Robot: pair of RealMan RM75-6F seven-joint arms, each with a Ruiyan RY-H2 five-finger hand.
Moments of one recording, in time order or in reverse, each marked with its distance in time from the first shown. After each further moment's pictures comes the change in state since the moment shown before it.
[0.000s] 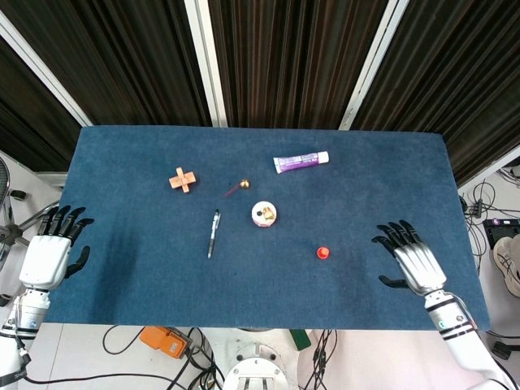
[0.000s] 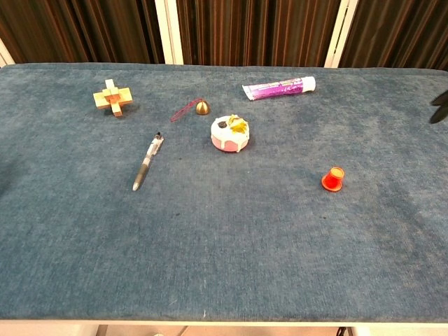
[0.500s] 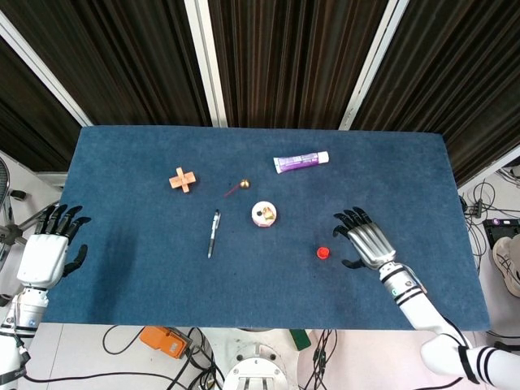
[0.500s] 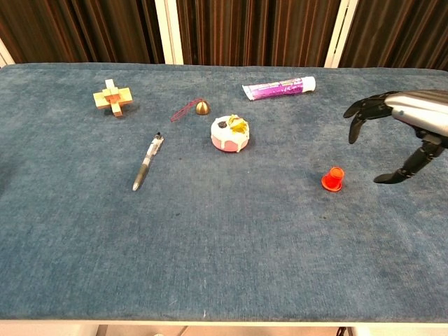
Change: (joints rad) left arm -0.001 -0.001 -0.009 0.005 -0.021 -0.010 -0.001; right arm 0.200 -0.185 0.077 0.116 0.129 -0.224 -0.086
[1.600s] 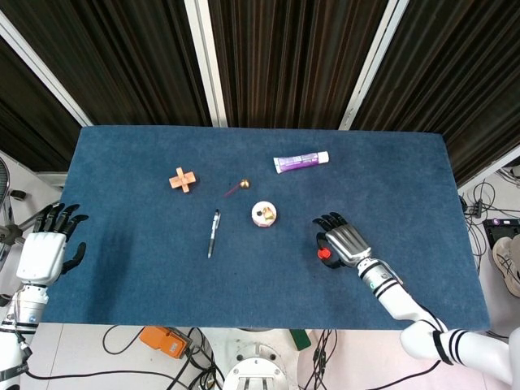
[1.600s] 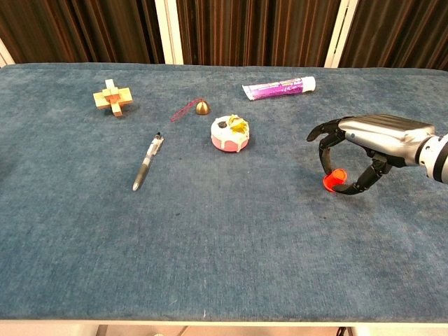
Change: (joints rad) left arm -0.004 -0.008 -0.013 0.004 -0.039 -0.024 -0.016; right arm 0.105 -0.116 -0.039 0.128 0.021 -0.073 0.077
